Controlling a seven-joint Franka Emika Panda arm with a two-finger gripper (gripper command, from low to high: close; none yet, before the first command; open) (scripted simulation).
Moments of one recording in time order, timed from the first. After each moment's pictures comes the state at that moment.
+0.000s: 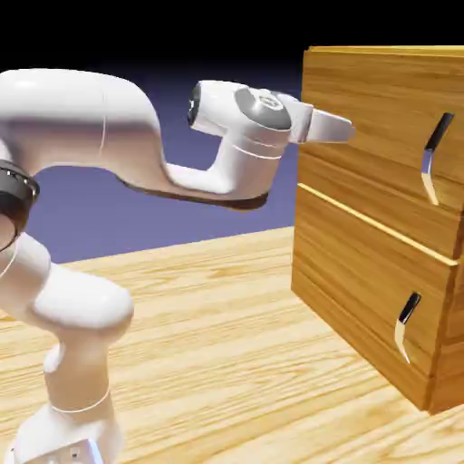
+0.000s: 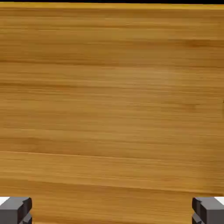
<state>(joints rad) 0.79 -0.73 -0.81 -2.30 -1.88 2.99 2.15</state>
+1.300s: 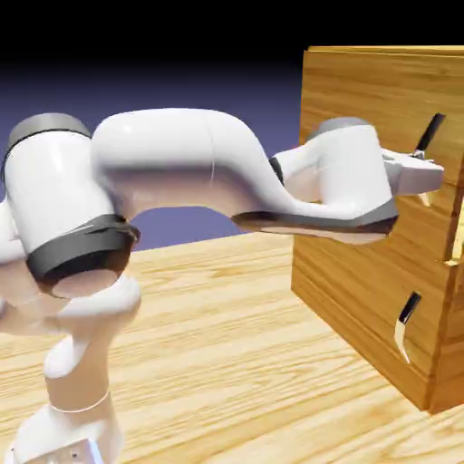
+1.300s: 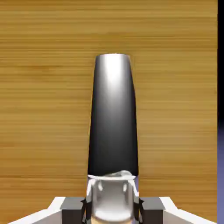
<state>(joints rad) 1.16 -0.75 -1.21 -2.07 -2.79 2.86 2.90</state>
